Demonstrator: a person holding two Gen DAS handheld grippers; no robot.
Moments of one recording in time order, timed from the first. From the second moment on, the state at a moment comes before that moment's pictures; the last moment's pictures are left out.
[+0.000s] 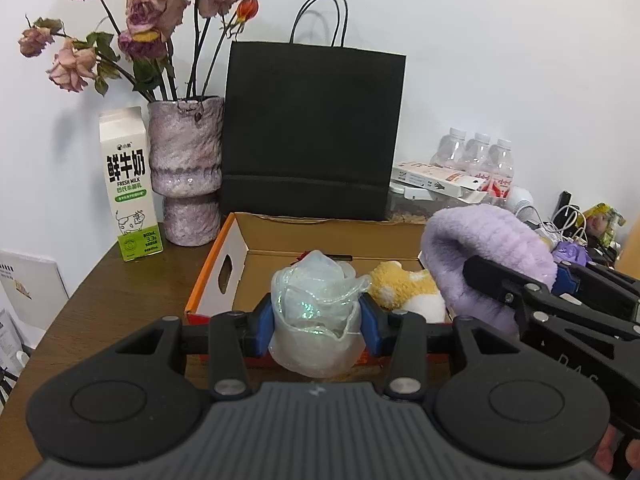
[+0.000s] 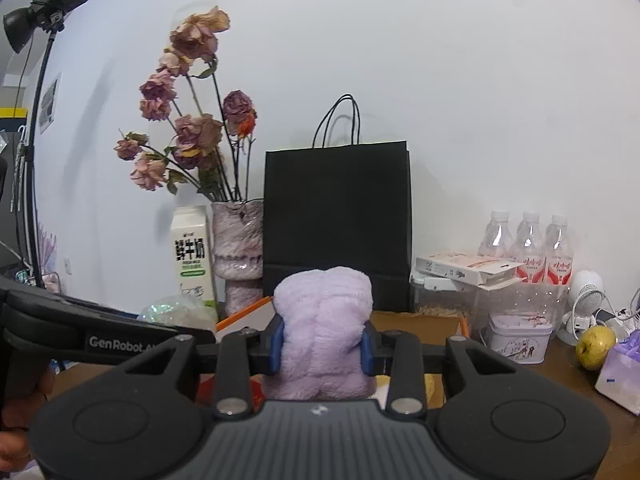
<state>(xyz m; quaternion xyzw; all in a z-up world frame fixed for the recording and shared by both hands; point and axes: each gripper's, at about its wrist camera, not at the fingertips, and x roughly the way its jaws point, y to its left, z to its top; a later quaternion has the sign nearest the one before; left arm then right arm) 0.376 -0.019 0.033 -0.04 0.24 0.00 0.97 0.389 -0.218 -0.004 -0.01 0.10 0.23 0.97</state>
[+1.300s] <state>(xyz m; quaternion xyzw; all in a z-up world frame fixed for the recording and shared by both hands) 0.523 -0.018 -0.005 -0.03 0.28 0.08 0.96 0.519 -0.202 -0.048 -0.01 0.14 0.20 0.97</state>
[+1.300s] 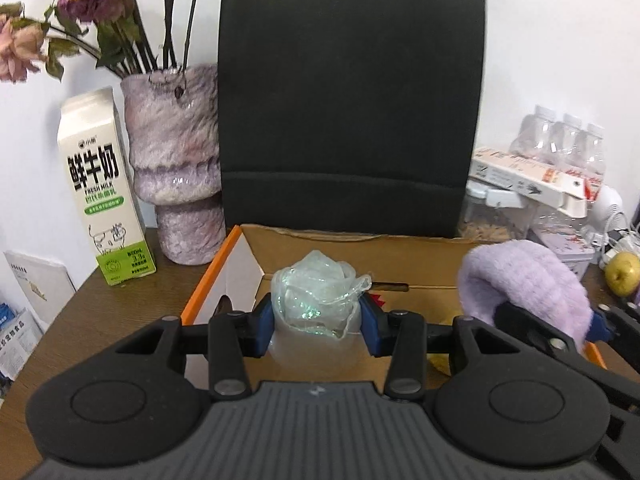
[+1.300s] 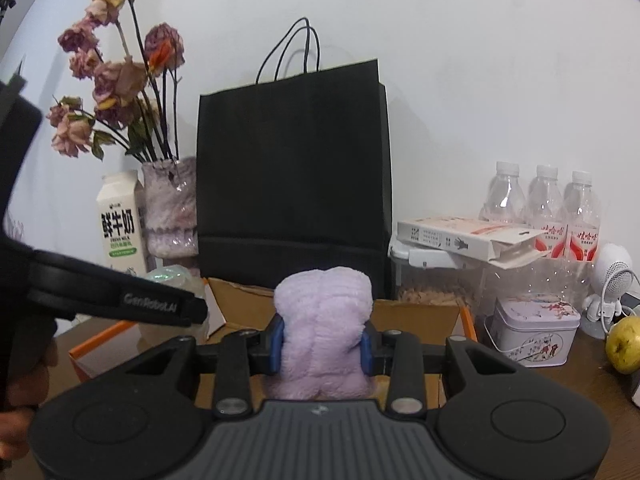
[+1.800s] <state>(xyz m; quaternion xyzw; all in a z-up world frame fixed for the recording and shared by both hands) 0.516 -0.006 -0.012 -0.01 0.25 0.11 0.96 0.528 -0.201 -0.062 -0.02 0.16 0.19 0.97</state>
